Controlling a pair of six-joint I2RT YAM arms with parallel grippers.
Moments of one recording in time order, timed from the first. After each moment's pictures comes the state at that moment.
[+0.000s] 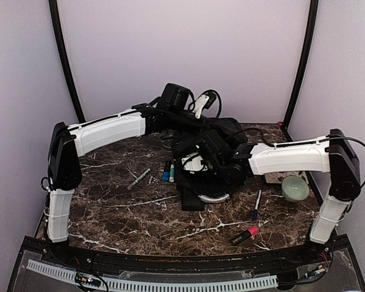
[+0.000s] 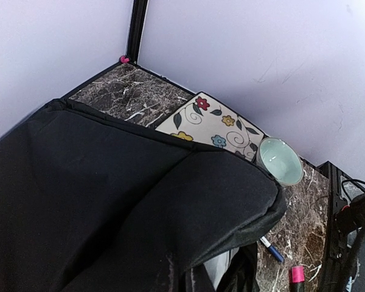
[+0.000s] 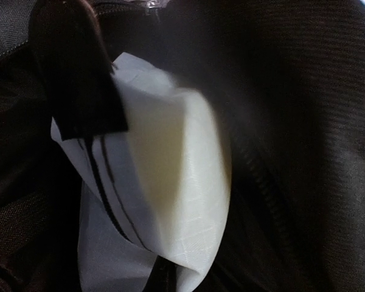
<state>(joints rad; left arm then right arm) -0.82 2.13 2.00 -0.33 0.32 -0.12 0.99 1.75 1.25 -0.25 0.69 -1.10</state>
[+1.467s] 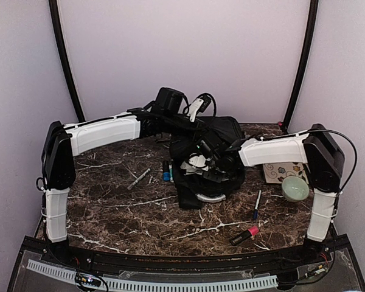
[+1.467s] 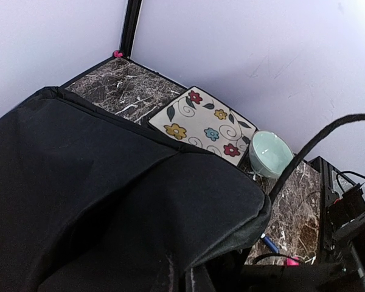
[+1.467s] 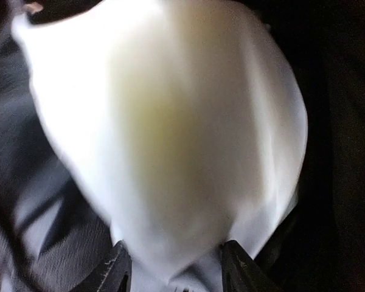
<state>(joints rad) -0.80 2.07 1.86 -0.25 0.40 -0.14 0.86 1.93 1.32 -0.39 0.44 -0.54</state>
